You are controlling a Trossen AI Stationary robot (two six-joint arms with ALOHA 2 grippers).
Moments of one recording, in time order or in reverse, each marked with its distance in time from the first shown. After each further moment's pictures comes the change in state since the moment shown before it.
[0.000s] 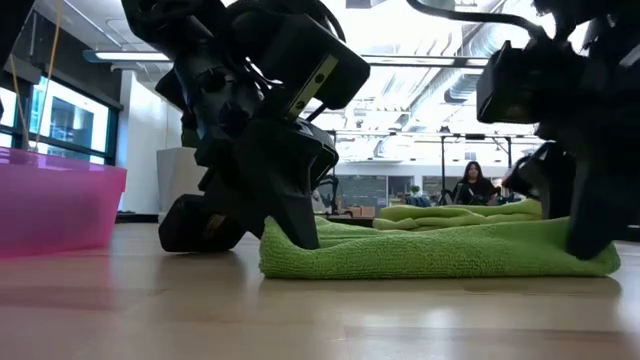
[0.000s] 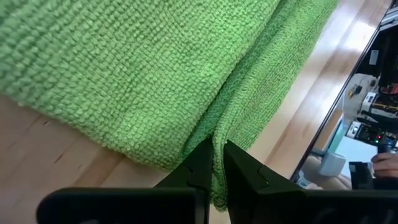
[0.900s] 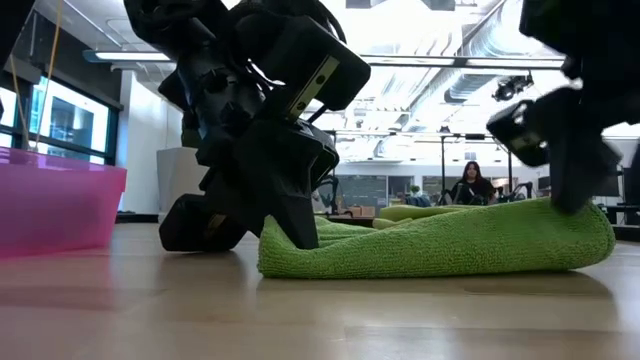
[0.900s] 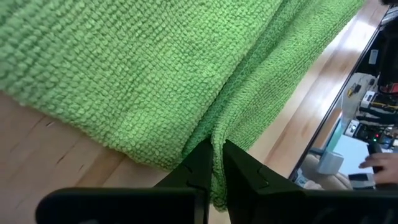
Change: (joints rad) left arm 0.003 0.002 -0.002 0.000 0.022 -0.008; right arm 0.086 -0.039 -0.001 0.130 0.071 -0.361
